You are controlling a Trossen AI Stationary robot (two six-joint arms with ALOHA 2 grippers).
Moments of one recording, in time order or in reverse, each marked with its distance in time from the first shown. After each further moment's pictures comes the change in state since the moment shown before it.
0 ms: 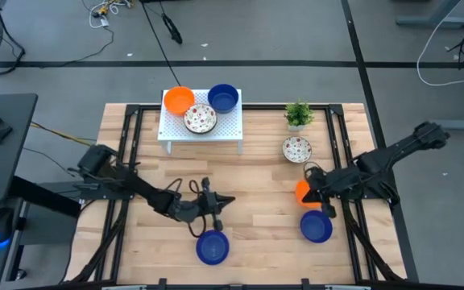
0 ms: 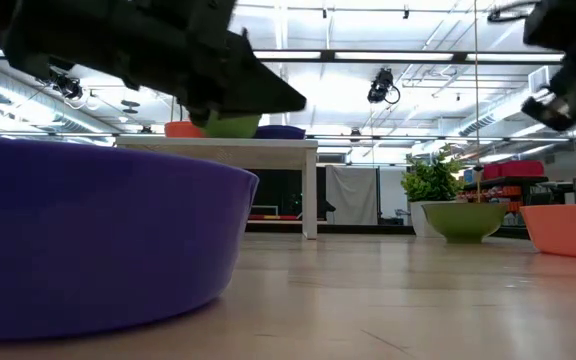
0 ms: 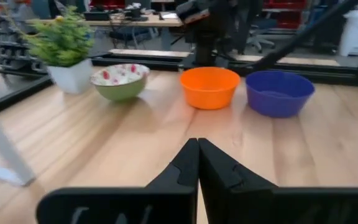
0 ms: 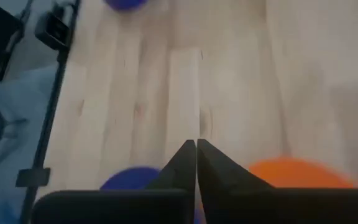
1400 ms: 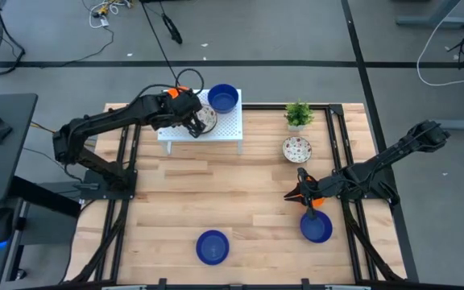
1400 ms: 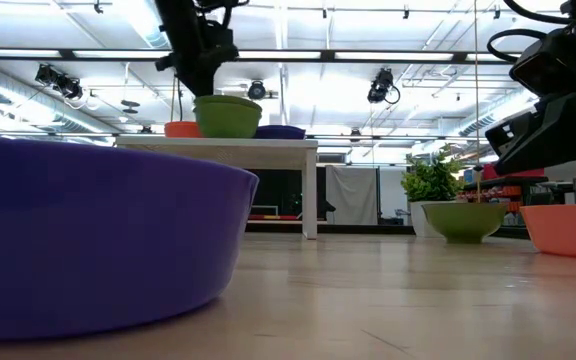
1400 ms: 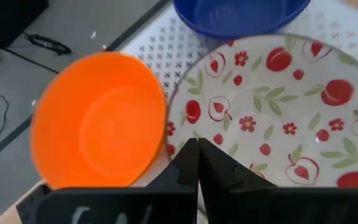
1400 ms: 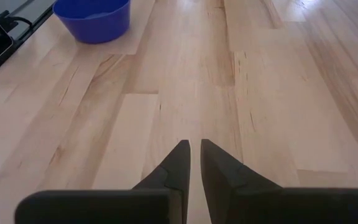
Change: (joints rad) left arm 0.821 -0.378 0.647 -1.806 0.266 -0.131; right arm -0.004 0.180 -0.338 0.785 0.234 -0.335
